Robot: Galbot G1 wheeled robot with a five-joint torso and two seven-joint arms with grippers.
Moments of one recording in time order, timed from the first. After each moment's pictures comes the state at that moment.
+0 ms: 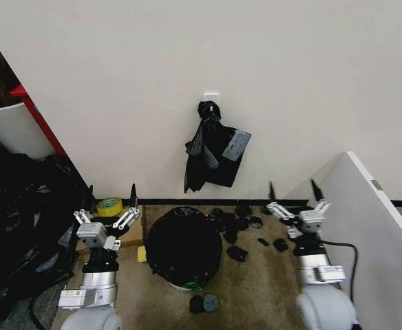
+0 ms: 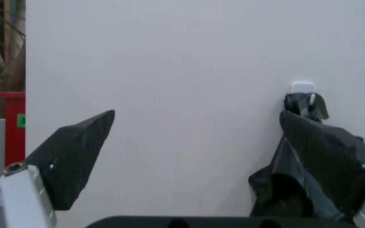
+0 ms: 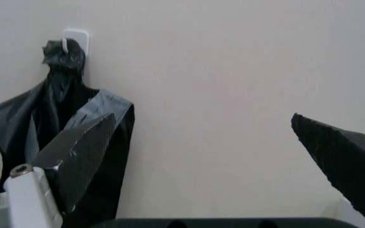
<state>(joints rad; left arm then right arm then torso) 1.64 -1.45 -0.53 -2.27 -0.15 -0.36 -0.06 -1.52 1.39 0.61 2.09 0.03 0.38 0.00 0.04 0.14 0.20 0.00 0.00</state>
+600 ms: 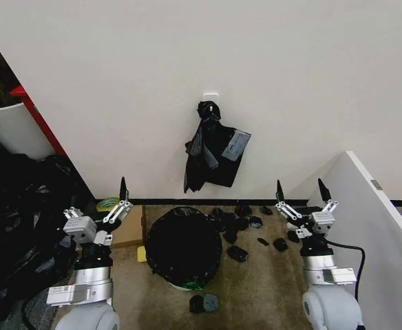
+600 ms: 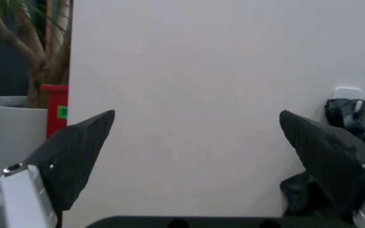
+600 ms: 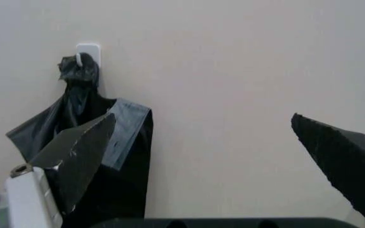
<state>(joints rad) 1.66 -1.49 -0.57 -2.30 -0.16 -0.34 -0.11 -1.52 1.45 0.56 2.08 0.06 0.39 -0.02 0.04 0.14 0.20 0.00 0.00</state>
